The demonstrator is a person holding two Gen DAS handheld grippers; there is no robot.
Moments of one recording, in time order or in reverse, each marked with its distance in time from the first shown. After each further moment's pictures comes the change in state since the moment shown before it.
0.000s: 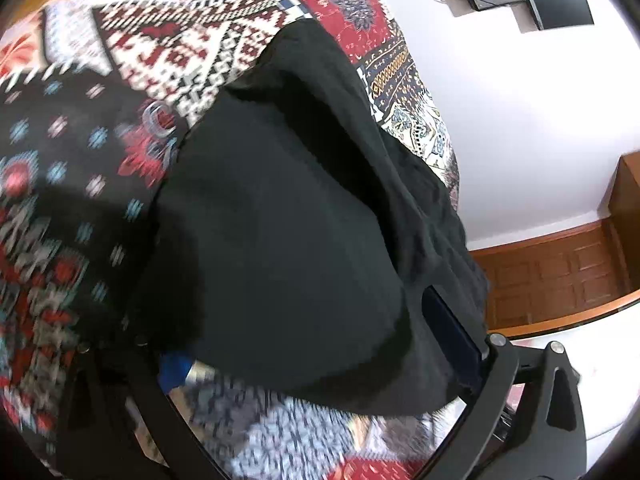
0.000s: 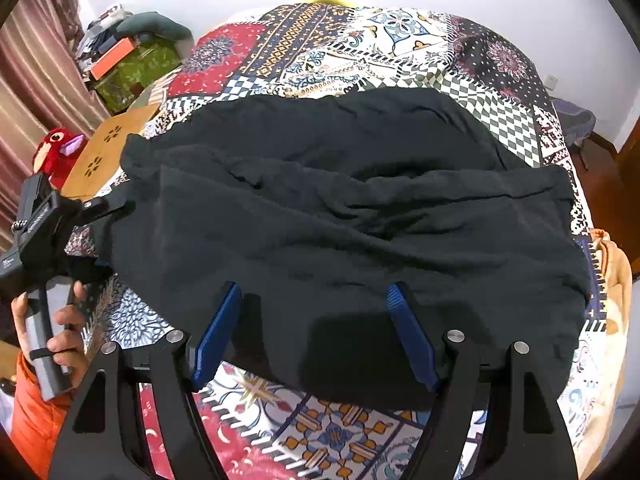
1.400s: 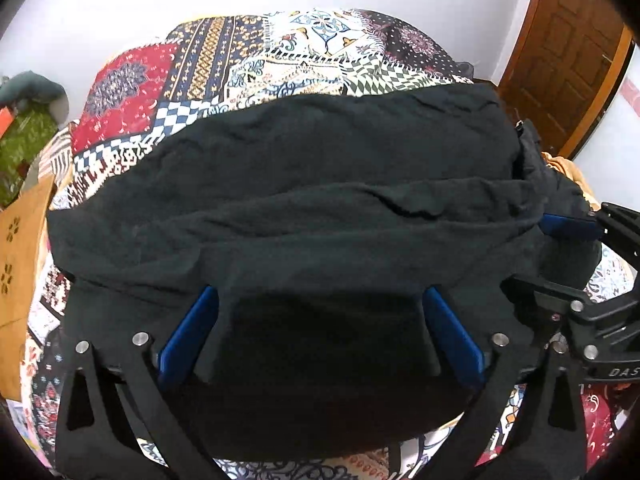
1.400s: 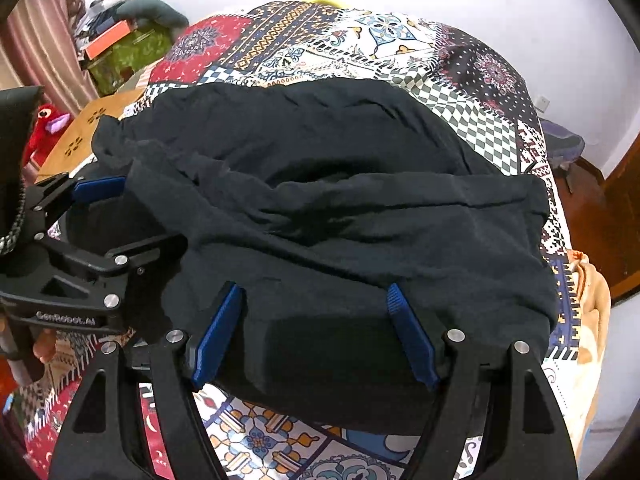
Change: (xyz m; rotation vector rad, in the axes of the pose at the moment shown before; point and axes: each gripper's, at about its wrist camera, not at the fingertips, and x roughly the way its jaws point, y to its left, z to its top) left arm 0.076 -0.154 -0.072 0.883 0.101 0.421; right arm 0.003 -0.029 -0.003 -0.092 -0.001 -0.087
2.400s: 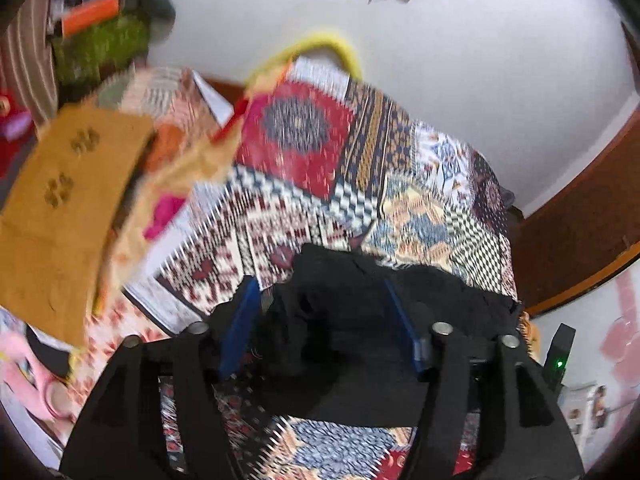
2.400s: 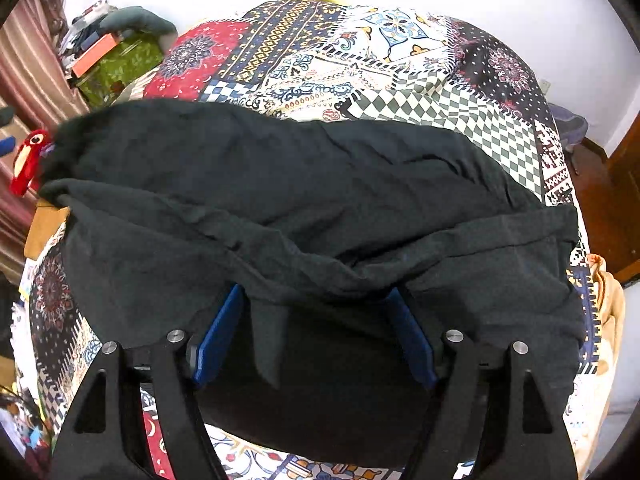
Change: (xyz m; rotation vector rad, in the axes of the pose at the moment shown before) left arm -0.161 0.190 0.037 -0.472 -0.125 -0.008; right arm 0.017 0.023 0.044 0.094 0.034 0.031
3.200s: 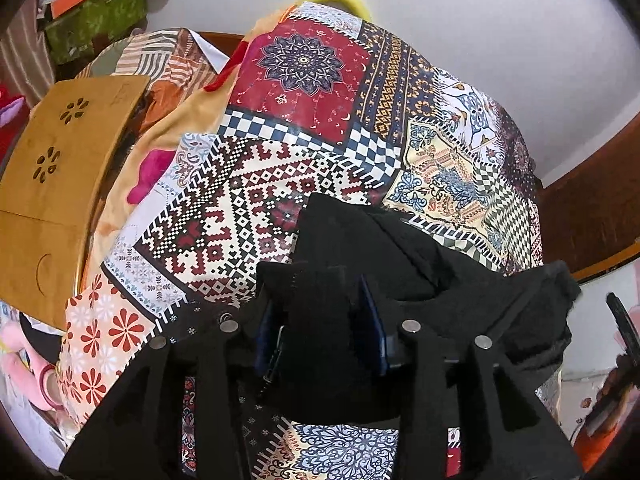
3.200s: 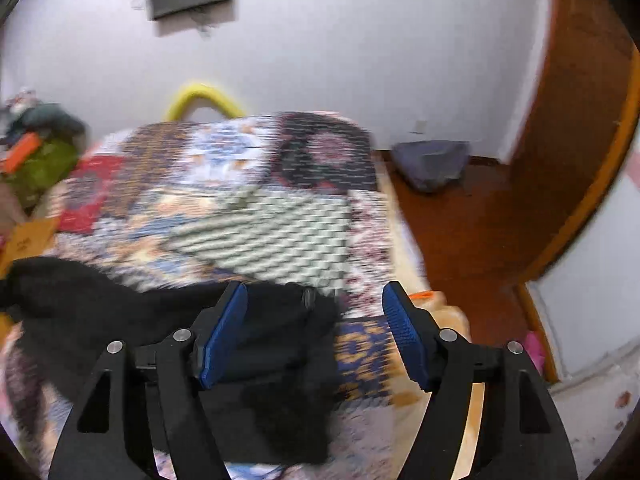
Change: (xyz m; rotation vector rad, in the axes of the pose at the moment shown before) left arm 0.074 0.003 -0.019 -0.009 0.180 0.050; right arm -0.141 -0.101 -0.006 0.141 -0.293 -0.214
